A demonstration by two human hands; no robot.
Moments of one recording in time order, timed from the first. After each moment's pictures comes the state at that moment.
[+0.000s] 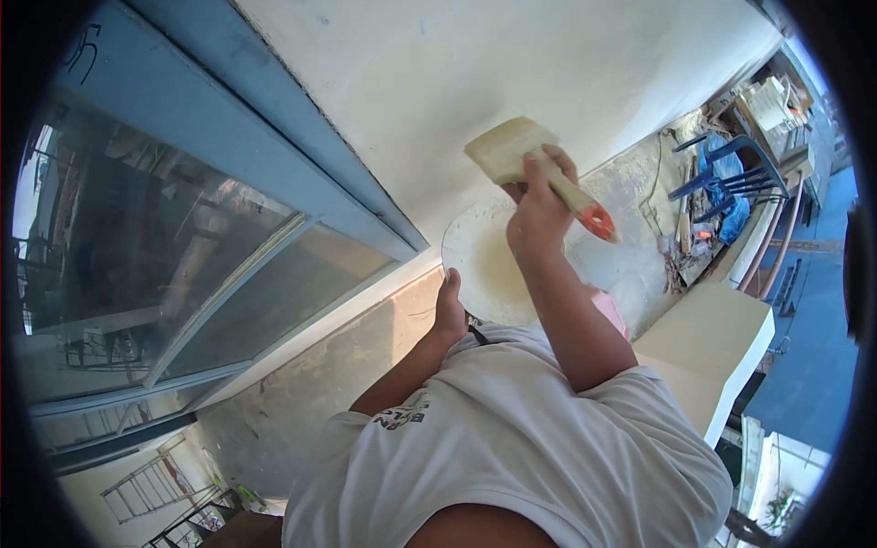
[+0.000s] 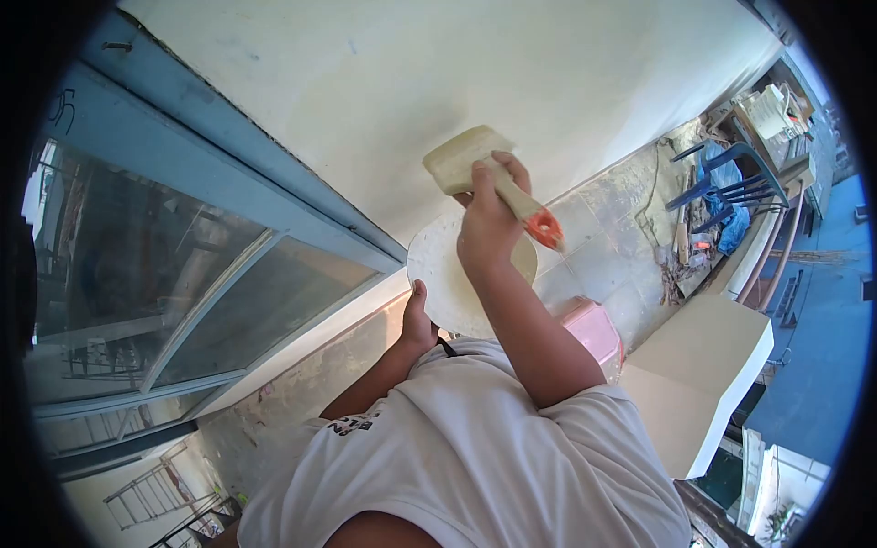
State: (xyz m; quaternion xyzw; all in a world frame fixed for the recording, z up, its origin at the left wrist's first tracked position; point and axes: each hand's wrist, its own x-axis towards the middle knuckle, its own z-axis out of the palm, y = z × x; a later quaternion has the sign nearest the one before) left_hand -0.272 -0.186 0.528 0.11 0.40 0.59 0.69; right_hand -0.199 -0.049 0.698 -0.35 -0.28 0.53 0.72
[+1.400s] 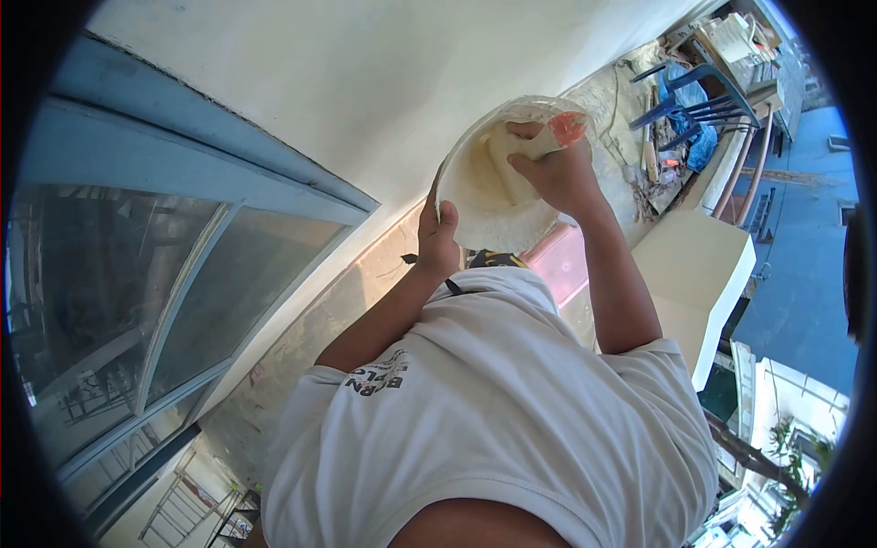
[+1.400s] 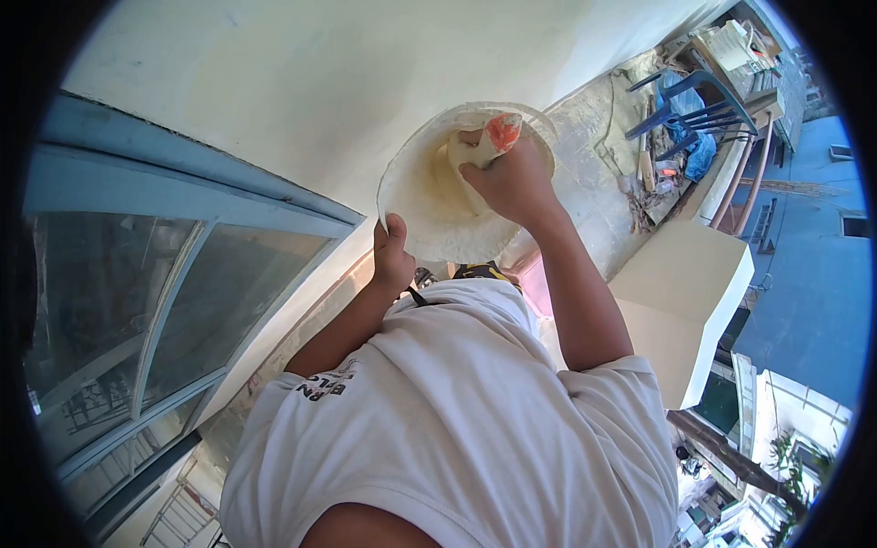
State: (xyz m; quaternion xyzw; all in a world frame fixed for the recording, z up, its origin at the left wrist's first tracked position) left_hand -0.227 -0.150 0.601 0.42 0.39 0.58 0.58; right_hand -0.057 -0.065 0.693 -0.56 -0.72 0.29 0.29
